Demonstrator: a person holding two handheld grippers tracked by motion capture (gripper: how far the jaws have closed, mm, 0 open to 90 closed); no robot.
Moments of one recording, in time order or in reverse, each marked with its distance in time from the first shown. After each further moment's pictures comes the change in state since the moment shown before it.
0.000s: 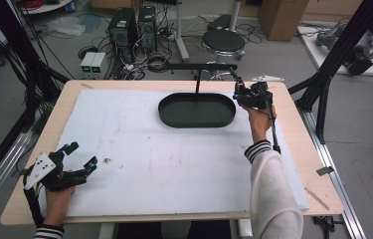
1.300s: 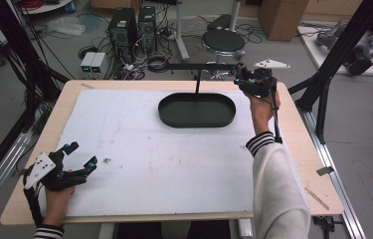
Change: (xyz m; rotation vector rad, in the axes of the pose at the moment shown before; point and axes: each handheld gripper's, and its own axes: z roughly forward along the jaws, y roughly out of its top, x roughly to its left) left arm 0.000 0.000 0.000 0.001 -0.001 -0.010; right arm 0.015 0.047 -0.032 -0.129 -0.038 -0.076
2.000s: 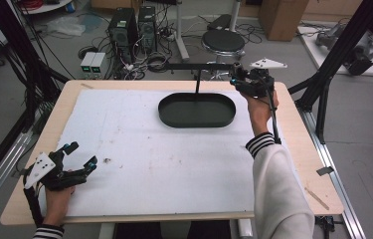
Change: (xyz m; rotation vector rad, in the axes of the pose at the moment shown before) left arm 0.000 0.000 0.000 0.002 0.001 -0.002; right arm 0.017 0.008 -0.008 -0.026 0.021 -0.045
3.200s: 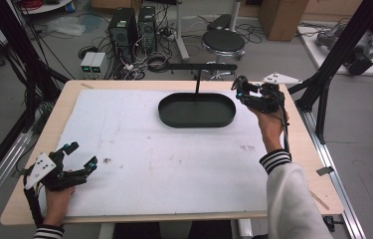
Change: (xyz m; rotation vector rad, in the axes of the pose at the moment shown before) left arm -0.001 0.000 0.000 -0.001 0.001 0.009; right arm -0.002 -0.029 -0.039 -0.020 0.134 0.040
